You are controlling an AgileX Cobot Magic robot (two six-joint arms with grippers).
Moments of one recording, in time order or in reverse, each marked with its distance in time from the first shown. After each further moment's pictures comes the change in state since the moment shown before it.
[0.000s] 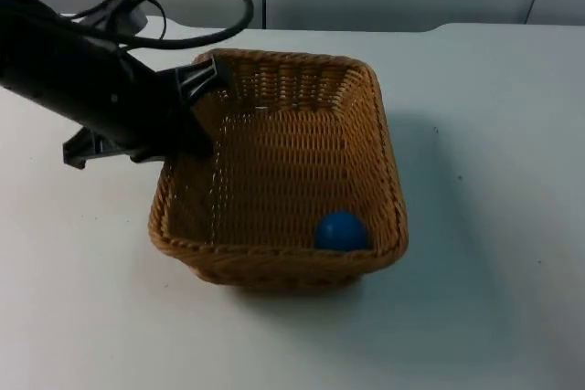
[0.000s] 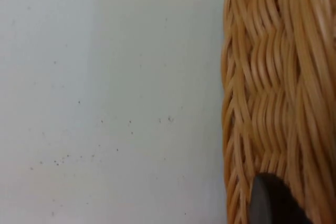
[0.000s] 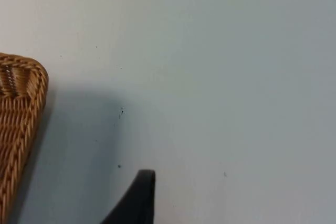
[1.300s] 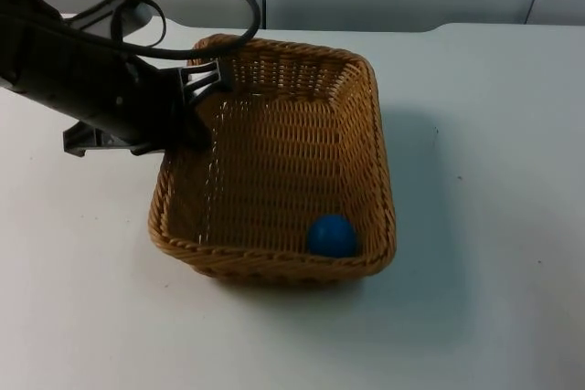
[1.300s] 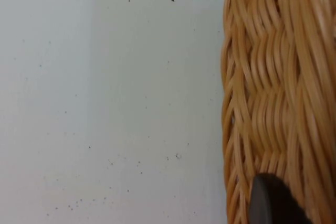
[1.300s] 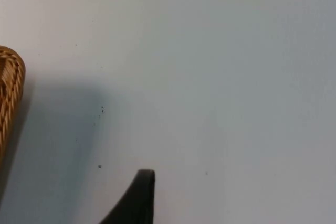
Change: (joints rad) right arm 0.000 0.000 0.000 -0.075 -0.002 0.044; left arm -0.014 0.003 0.000 -0.159 -0.071 0.208
